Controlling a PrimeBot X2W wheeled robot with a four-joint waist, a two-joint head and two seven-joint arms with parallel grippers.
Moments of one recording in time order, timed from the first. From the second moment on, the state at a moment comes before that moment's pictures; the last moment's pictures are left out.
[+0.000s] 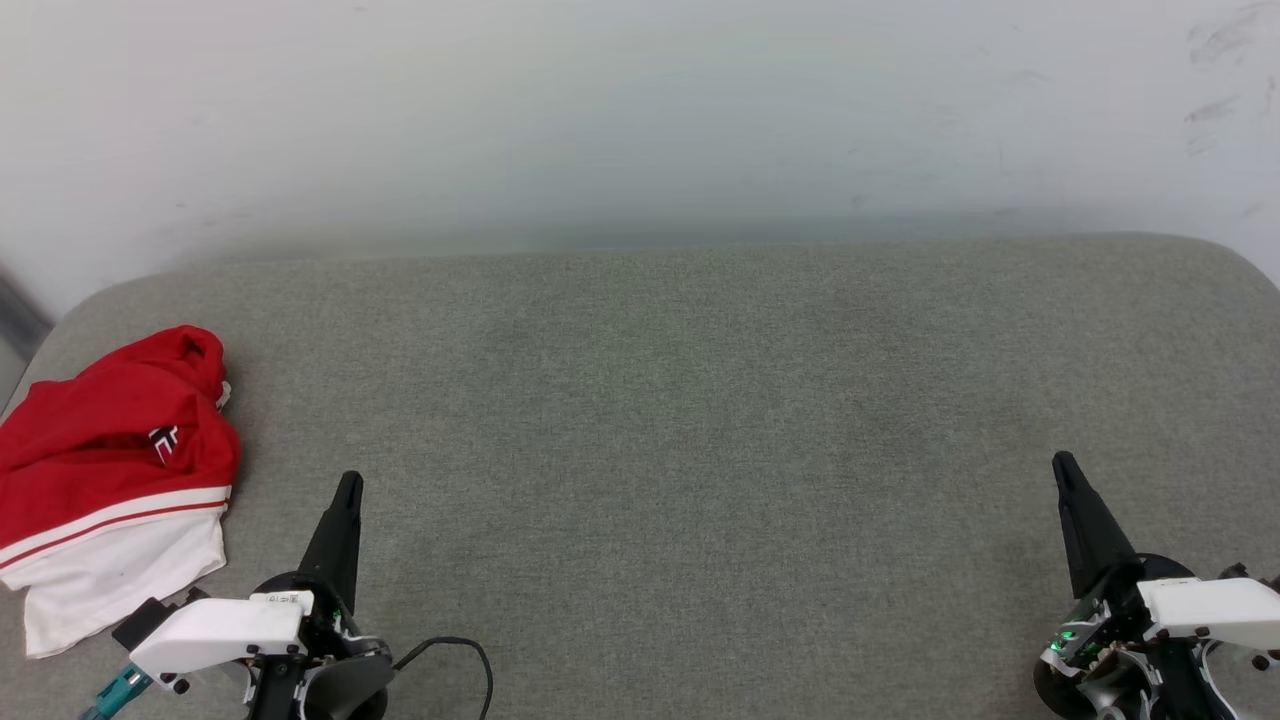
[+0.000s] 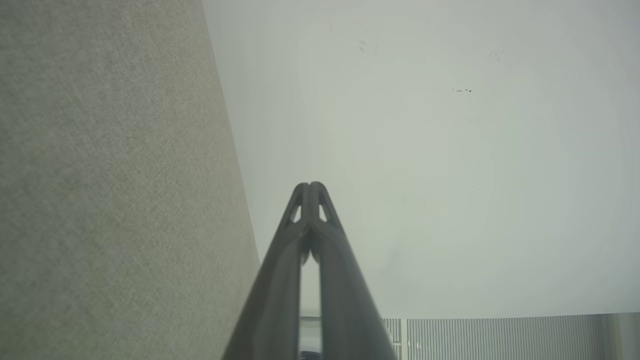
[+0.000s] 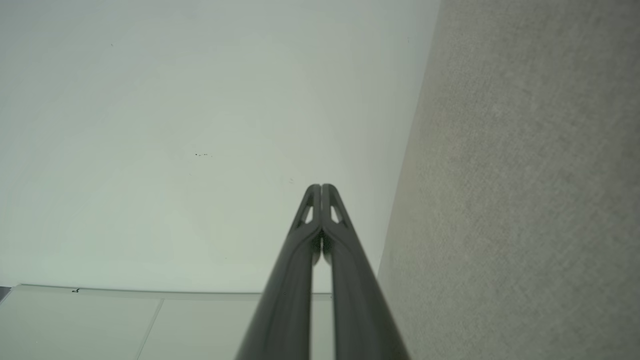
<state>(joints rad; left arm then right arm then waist) -0.11 0.05 0.11 0.25 -1.61 -0.13 0.11 -0.10 -0.05 -0.11 0.25 1.62 0.13 0.12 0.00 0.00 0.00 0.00</state>
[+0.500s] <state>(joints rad) -0.11 0.05 0.11 0.25 -1.61 -0.13 0.11 -0.10 -0.05 -0.11 0.25 1.62 0.13 0.11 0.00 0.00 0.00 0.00</state>
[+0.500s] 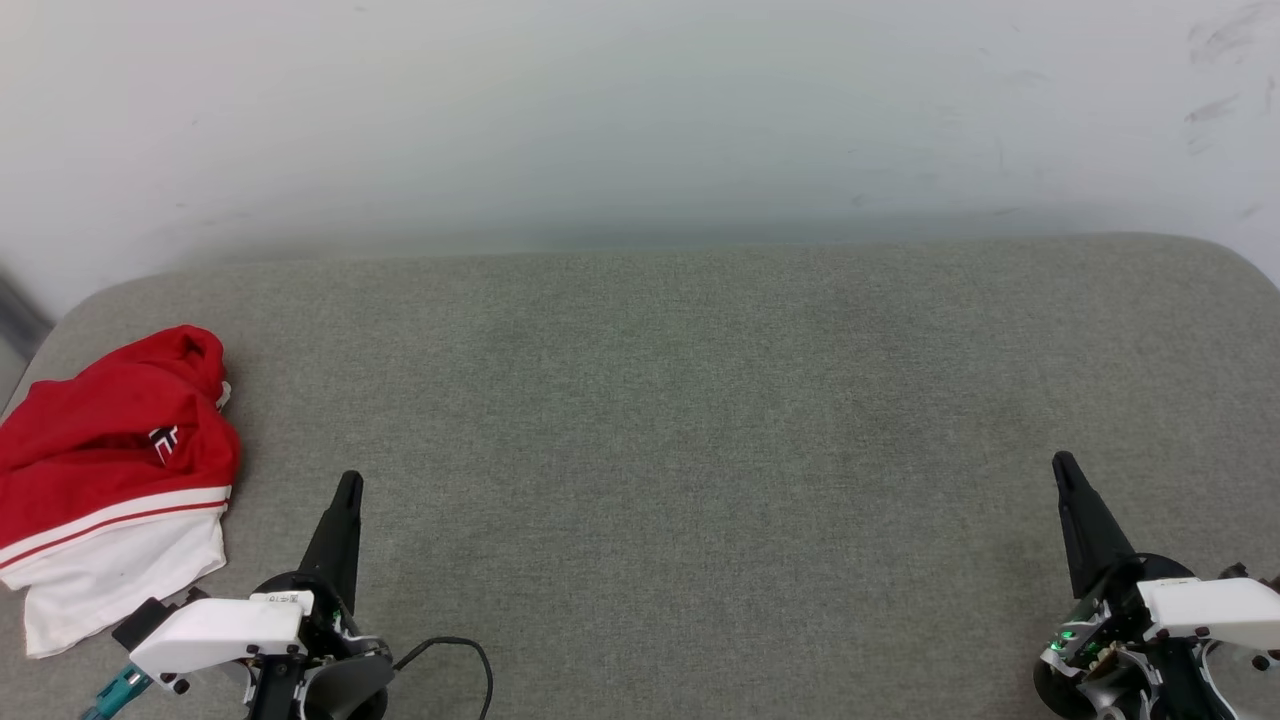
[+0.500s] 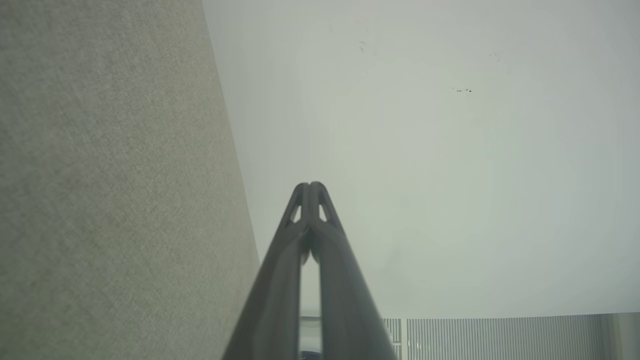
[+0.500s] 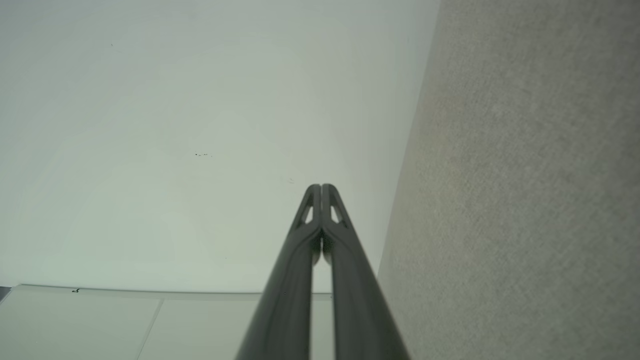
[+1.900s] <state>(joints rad) -0.06 0.05 0.10 0.13 -1.17 -0.01 -0.01 -0.05 -0.05 -0.12 0.12 1.15 0.13 -0.01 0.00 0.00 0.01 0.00</state>
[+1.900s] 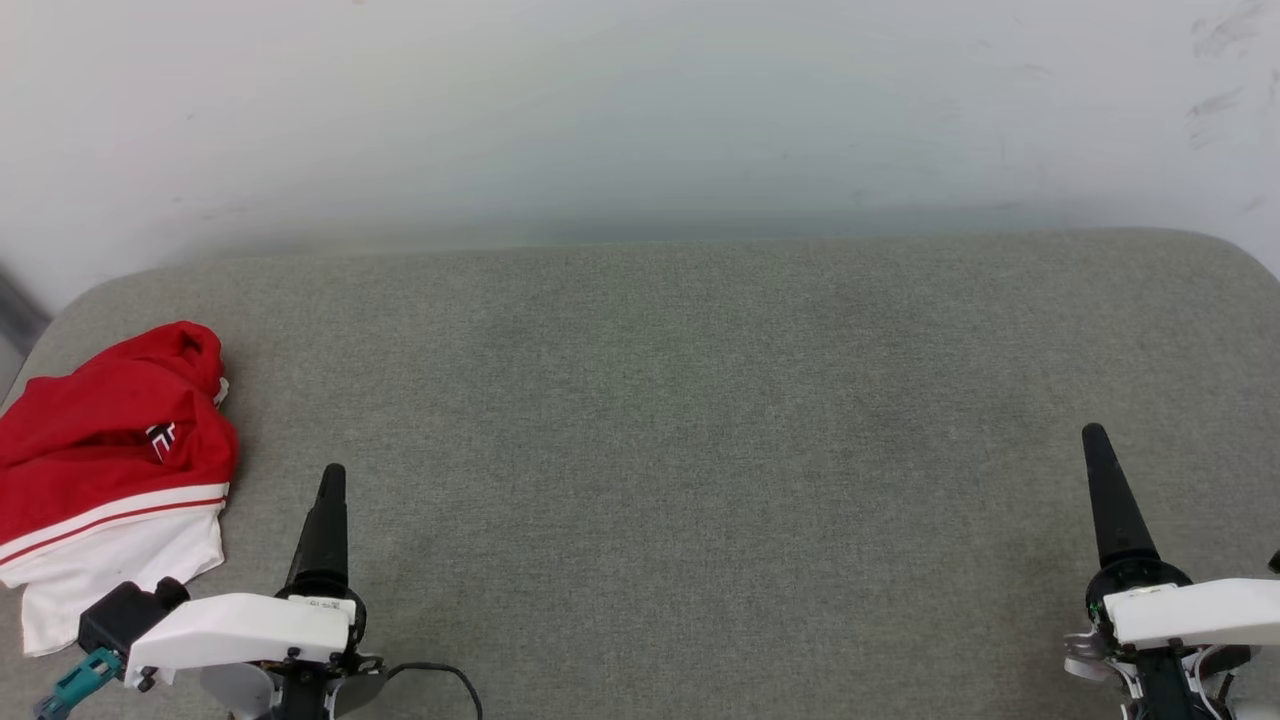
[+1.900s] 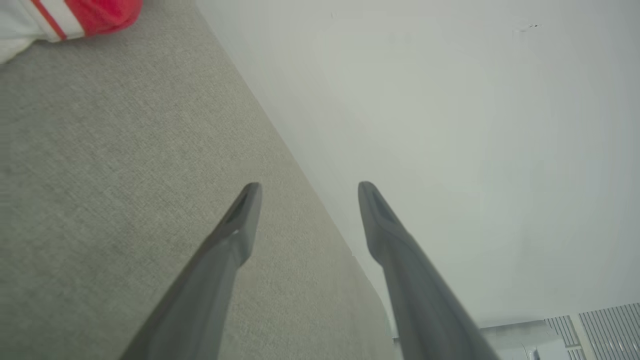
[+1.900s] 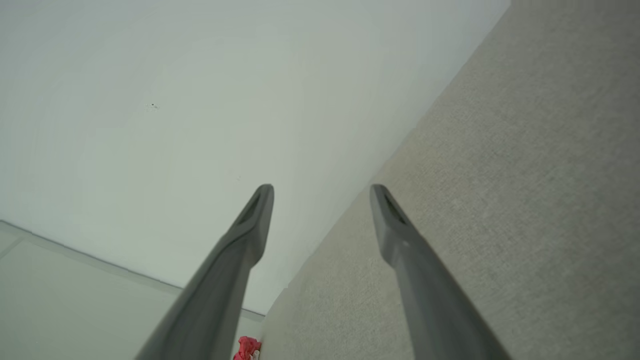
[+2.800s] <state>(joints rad) -0.02 0.06 0.00 0.07 -0.68 0.10 -0.10 -0.01 -0.05 -0.07 0.06 0.65 0.13 -0.10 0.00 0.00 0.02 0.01</state>
